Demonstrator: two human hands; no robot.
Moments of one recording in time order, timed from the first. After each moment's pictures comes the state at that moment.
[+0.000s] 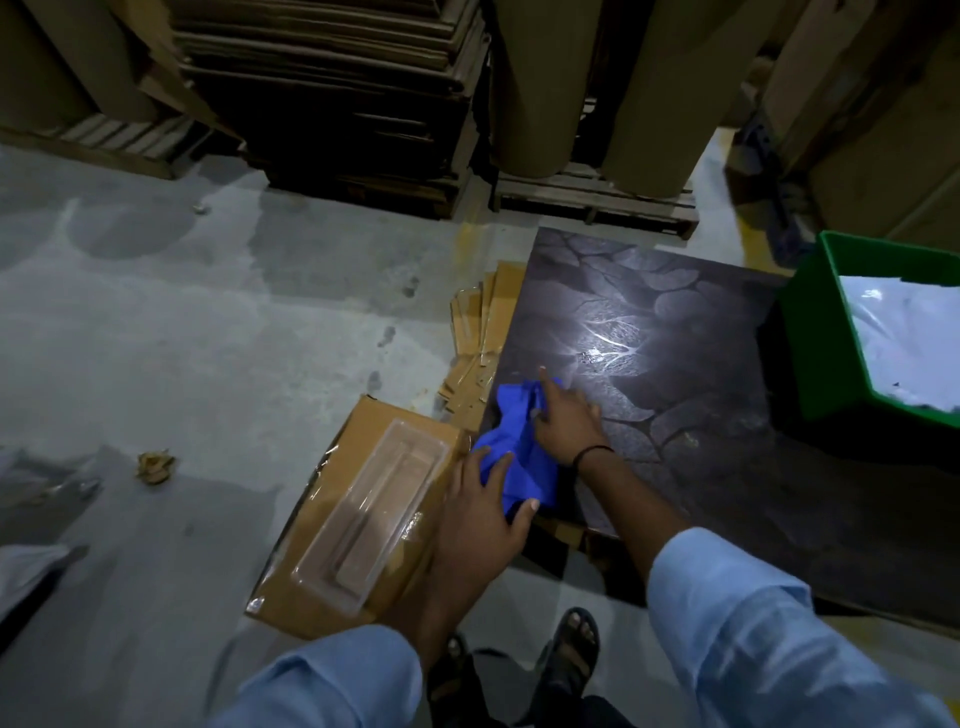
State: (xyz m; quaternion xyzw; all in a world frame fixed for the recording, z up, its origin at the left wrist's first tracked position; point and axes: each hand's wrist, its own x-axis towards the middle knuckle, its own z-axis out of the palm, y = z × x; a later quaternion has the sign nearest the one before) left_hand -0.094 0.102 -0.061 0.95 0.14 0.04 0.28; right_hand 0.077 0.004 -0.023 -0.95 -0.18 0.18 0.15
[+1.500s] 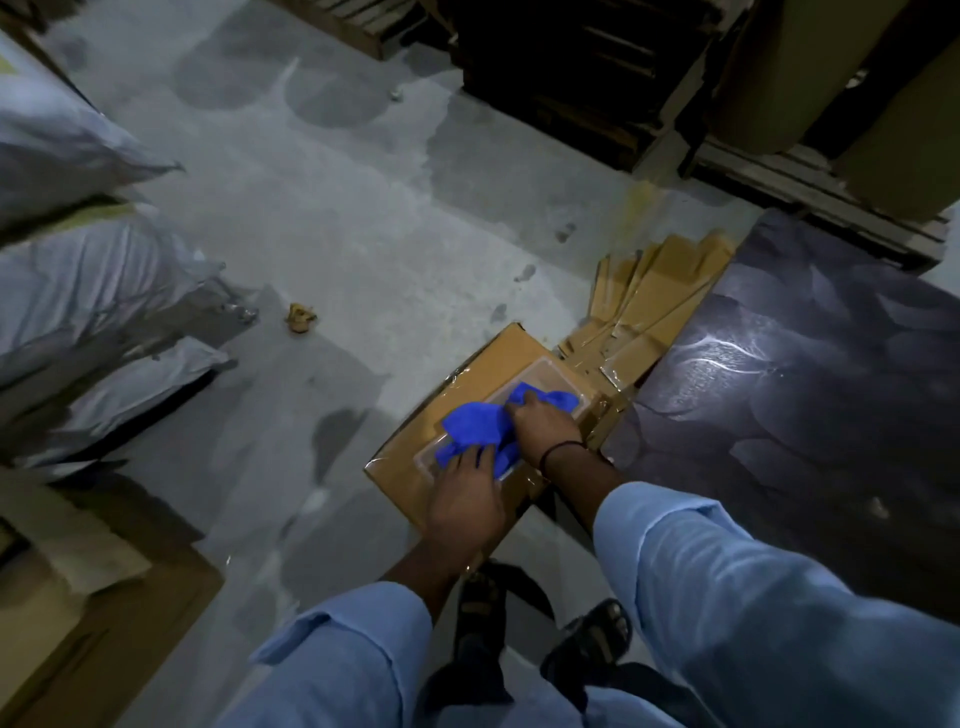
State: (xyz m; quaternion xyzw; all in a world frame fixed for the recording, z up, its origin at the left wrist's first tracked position) left_hand -0.208 0.201 -0.099 0.91 0.33 -0.12 0.23; right_hand -0.043 0.176 -0.097 -0.83 -0.50 0.23 -0.08
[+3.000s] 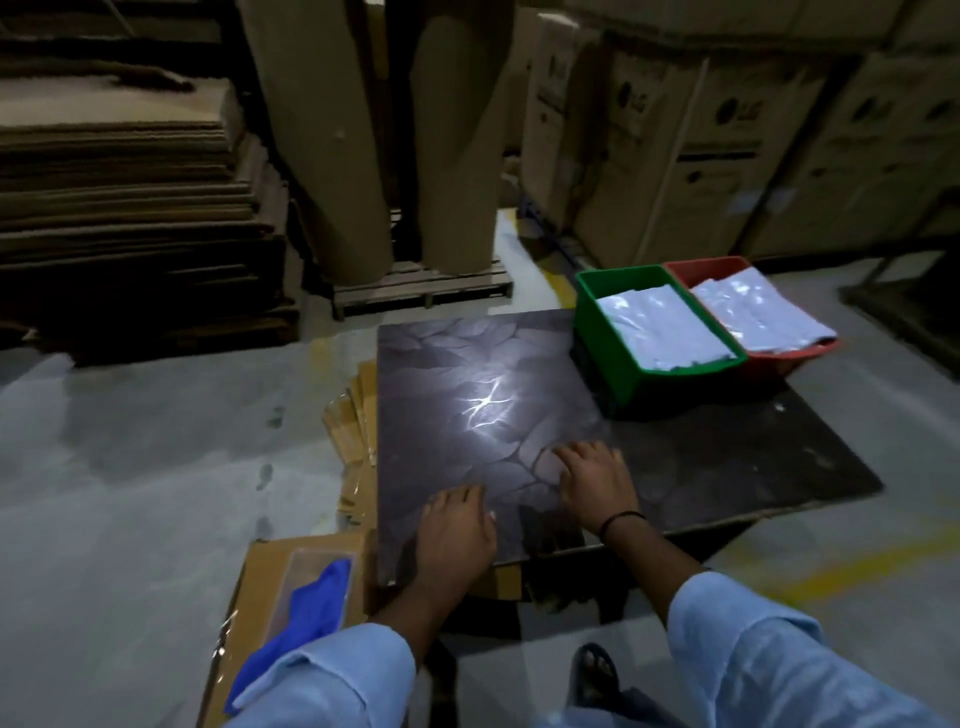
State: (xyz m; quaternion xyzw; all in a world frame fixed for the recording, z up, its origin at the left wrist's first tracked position) left_hand -0.039 0.050 0.007 0.98 -0.07 0.03 0.19; right_hand 0.008 -0.168 0.026 -0.99 -0.07 -0.09 0.04
